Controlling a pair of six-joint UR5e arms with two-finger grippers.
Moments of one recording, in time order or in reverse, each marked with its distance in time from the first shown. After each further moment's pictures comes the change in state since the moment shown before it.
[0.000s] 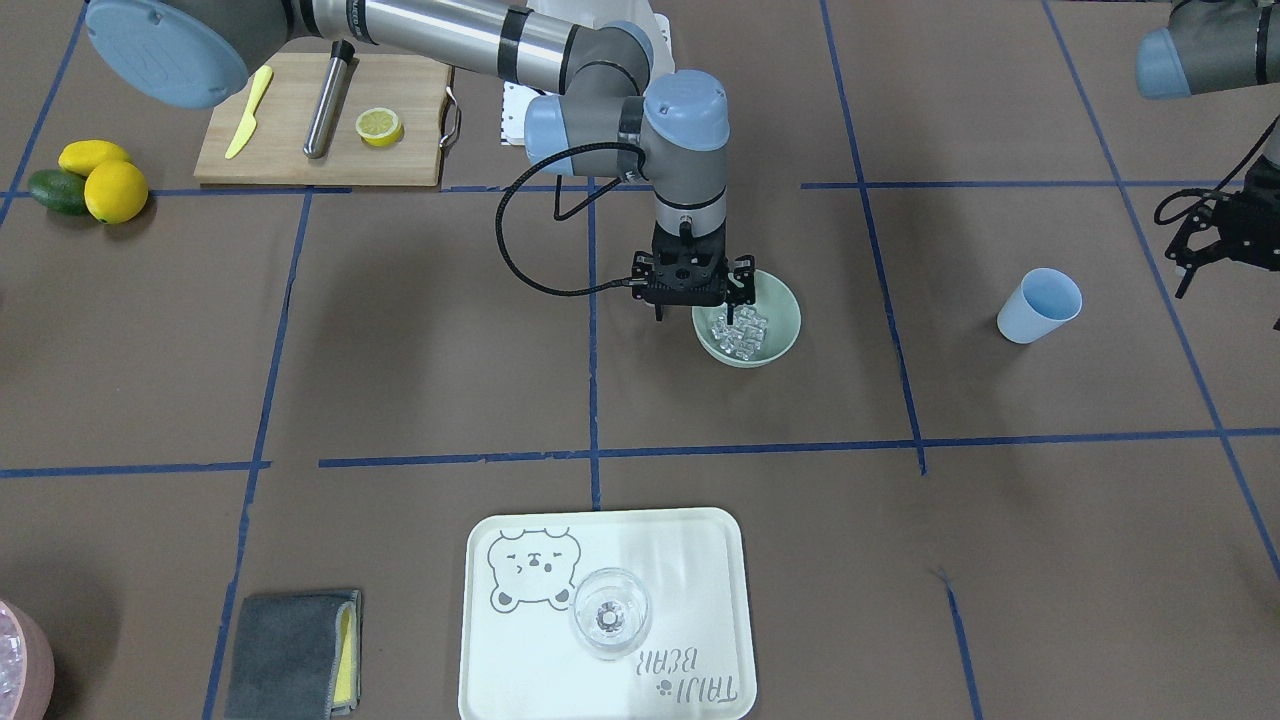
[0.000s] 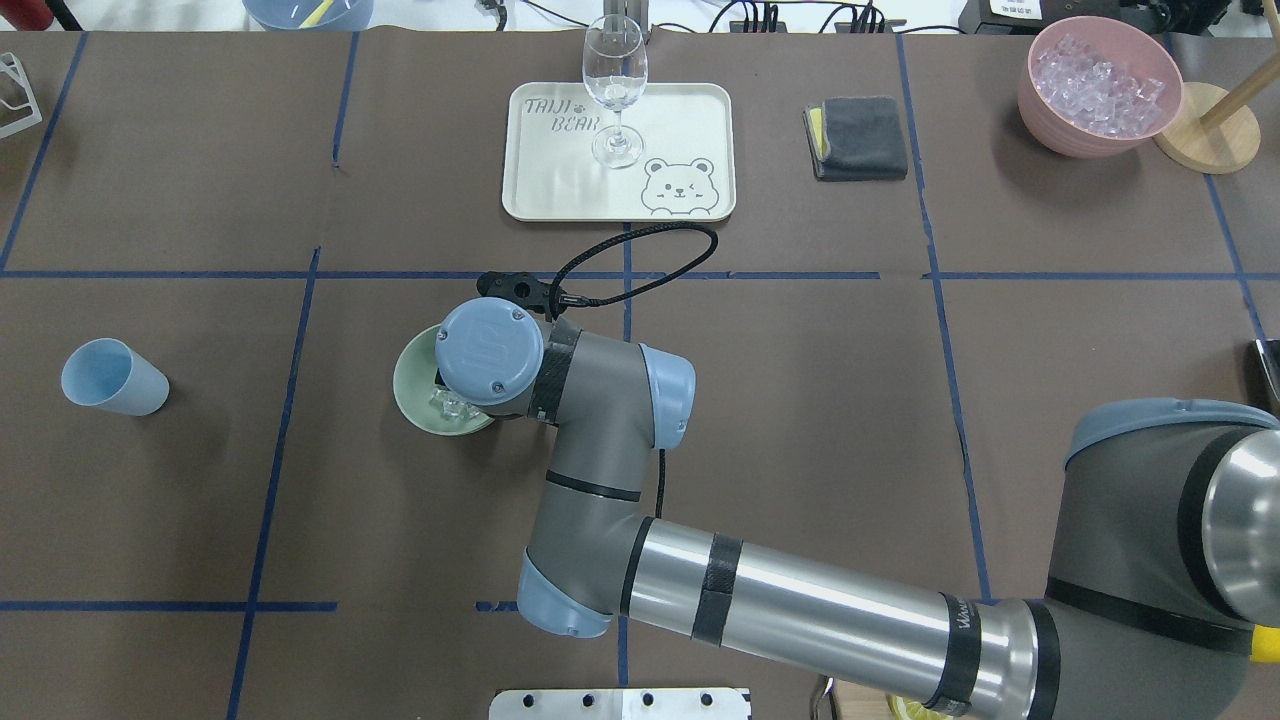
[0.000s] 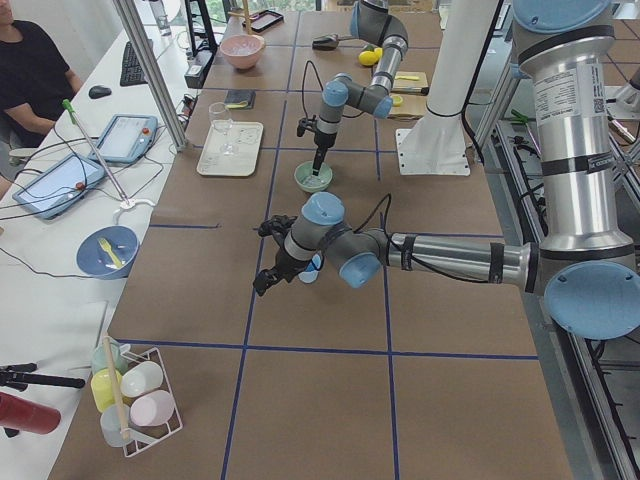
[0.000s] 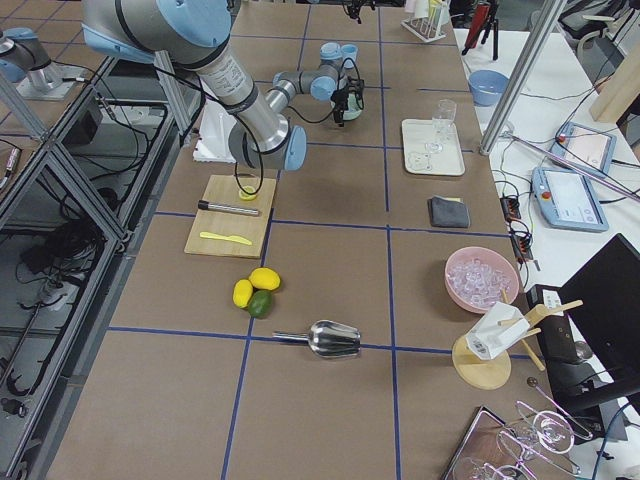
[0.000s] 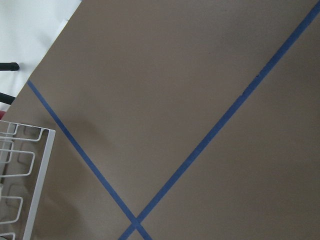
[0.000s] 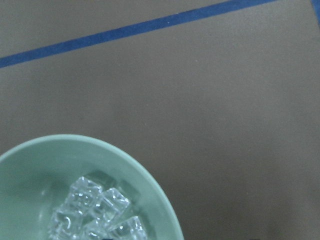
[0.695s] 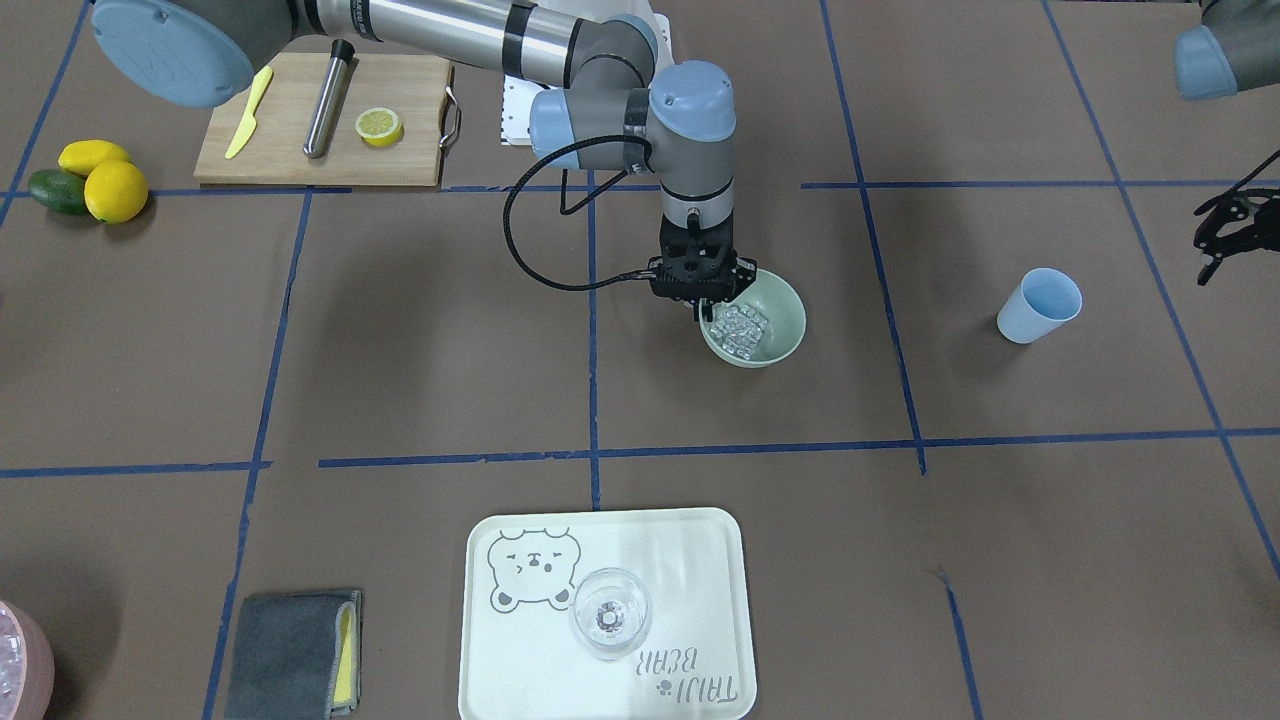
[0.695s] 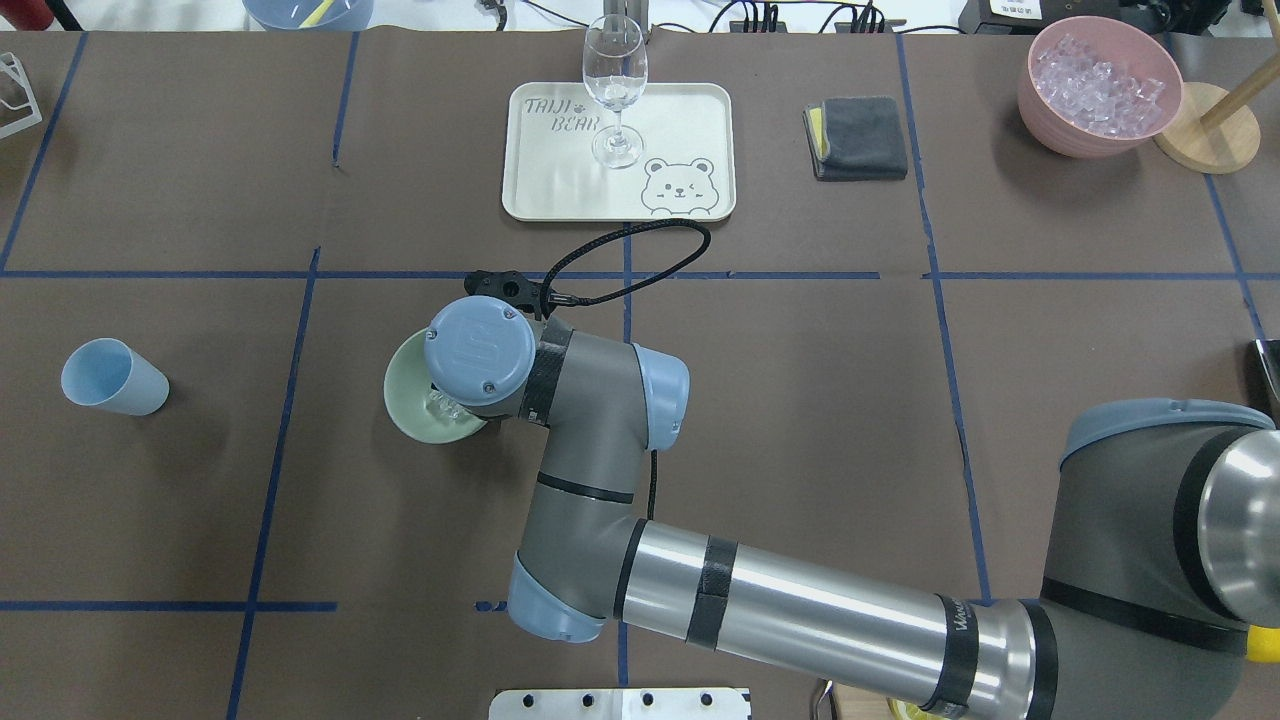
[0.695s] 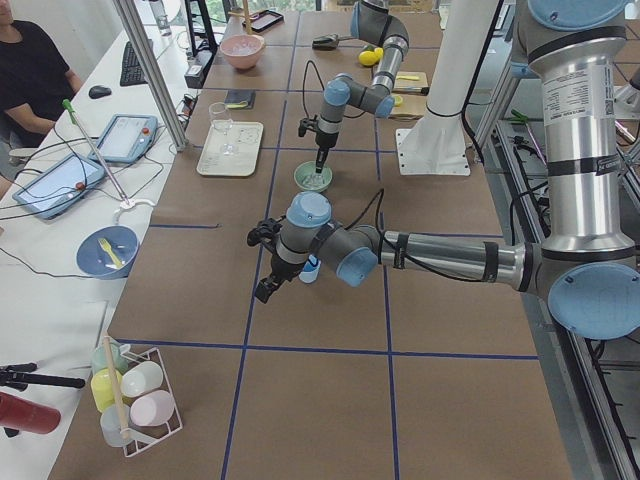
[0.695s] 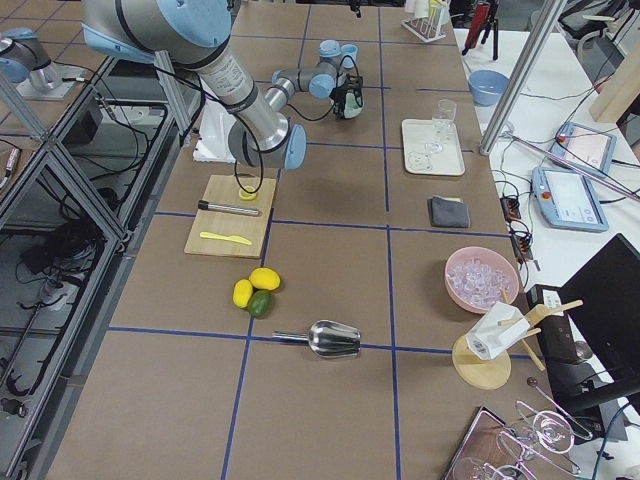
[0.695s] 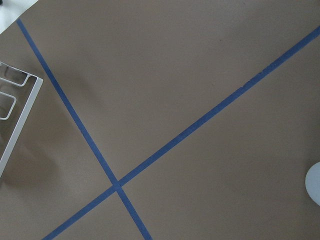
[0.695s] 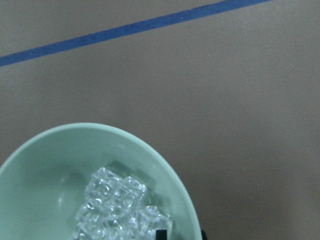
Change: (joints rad) left arm -0.088 -0.026 0.000 0.113 -0.142 -0.080; right arm 0.000 0.008 0.023 0.002 0.008 -0.007
